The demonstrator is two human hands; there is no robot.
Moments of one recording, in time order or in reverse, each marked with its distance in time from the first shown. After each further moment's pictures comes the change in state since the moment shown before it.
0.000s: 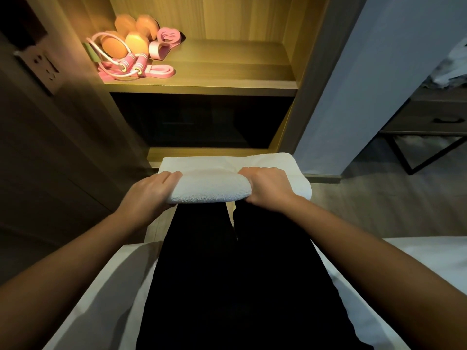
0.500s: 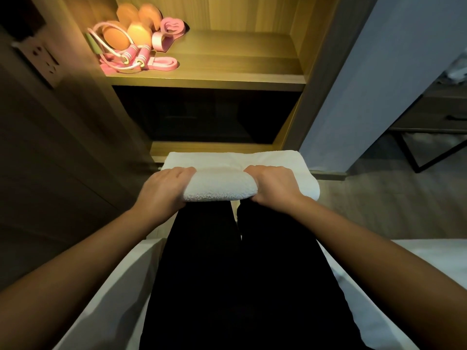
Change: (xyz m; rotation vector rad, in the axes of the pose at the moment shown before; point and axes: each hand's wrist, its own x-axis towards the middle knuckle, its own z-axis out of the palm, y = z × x) left_hand 0.018 0.014 0.005 -0.025 0.006 -0.051; right_hand -0.002 -0.002 -0.004 -0.027 -0.004 0.007
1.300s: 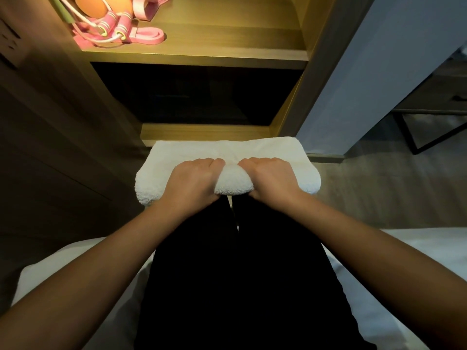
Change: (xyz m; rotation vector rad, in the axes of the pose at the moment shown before) left_hand 0.039 0.048 0.019 0.044 -0.027 0.029; right_hand -0.001 -0.009 -0.004 -0.137 -0.023 -0.055
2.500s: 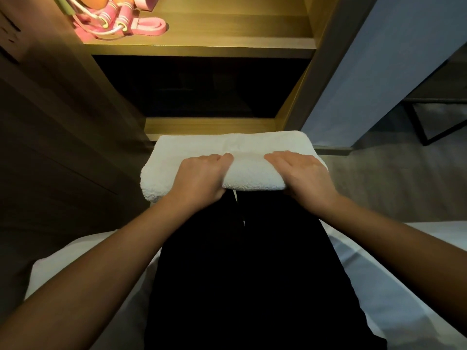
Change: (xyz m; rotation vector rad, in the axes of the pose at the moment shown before) left_hand 0.004 0.002 -0.001 0.096 -0.050 -0.001; right_hand -0.042 0.035 -0.013 0.147 -0.008 0.017
